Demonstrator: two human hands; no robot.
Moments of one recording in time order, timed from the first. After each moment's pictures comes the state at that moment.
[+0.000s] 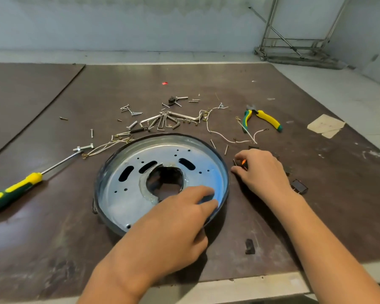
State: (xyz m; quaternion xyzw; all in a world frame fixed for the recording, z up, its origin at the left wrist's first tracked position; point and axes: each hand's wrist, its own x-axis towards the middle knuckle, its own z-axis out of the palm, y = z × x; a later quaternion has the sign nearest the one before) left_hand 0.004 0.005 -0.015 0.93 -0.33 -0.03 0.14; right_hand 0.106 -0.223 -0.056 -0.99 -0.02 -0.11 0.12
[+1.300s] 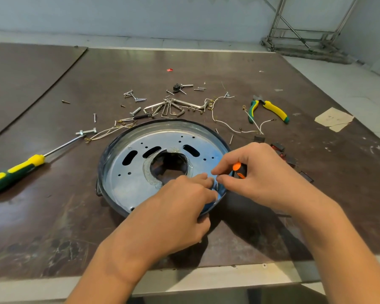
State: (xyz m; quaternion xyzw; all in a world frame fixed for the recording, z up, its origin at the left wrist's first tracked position) left_hand 0.007 0.005 -0.010 0.93 -0.32 -0.03 0.17; right_hand 0.044 -0.189 0.010 -0.93 -0.22 0.02 0.29
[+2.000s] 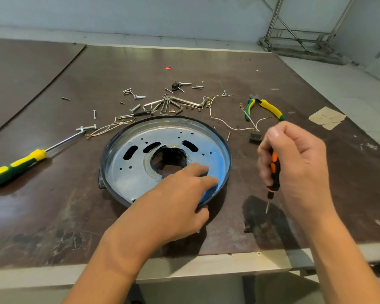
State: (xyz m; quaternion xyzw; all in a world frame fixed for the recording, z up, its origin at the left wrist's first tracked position) left_hand 0.006 0.005 -0.017 0.94 -0.28 -0.03 0.17; right_hand 0.011 -0.197 0.010 -0.74 -0.11 -0.20 0.63
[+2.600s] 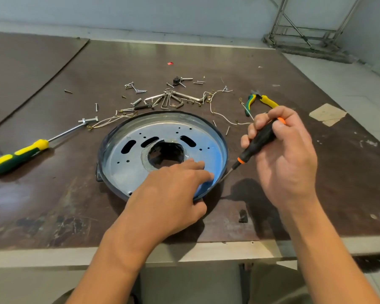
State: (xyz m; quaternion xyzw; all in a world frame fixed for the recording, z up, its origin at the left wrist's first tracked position) left_hand -0.007 0.003 -0.019 0.96 -0.25 0.06 0.12; right_hand 0.025 -0.184 0.001 -0.50 -0.11 -0.12 0.85
